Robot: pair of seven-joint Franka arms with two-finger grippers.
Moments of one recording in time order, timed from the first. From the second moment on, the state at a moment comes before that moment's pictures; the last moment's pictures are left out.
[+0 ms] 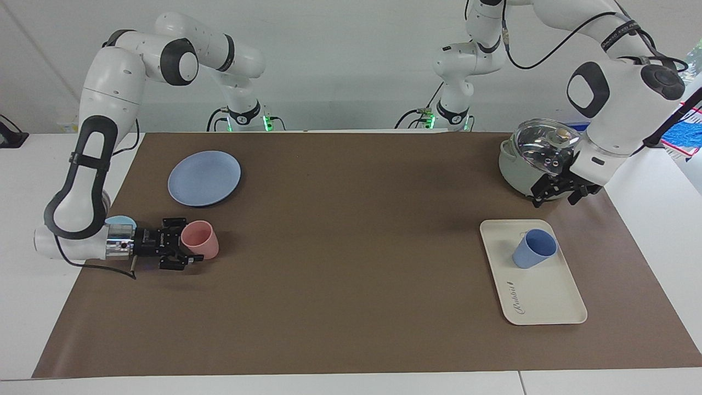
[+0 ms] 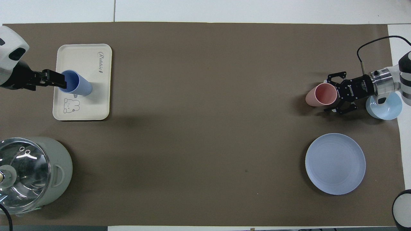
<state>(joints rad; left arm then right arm) 0.02 0.10 -0.06 -1.69 -0.02 1.80 0.01 -0.36 0.76 -0.06 -1.46 0.83 1.44 0.62</state>
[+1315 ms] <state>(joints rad) 0.00 0.13 -0.05 -1.38 -0.01 1.47 0.02 -0.19 0.42 -0.01 -1.22 0.26 1.32 0.32</state>
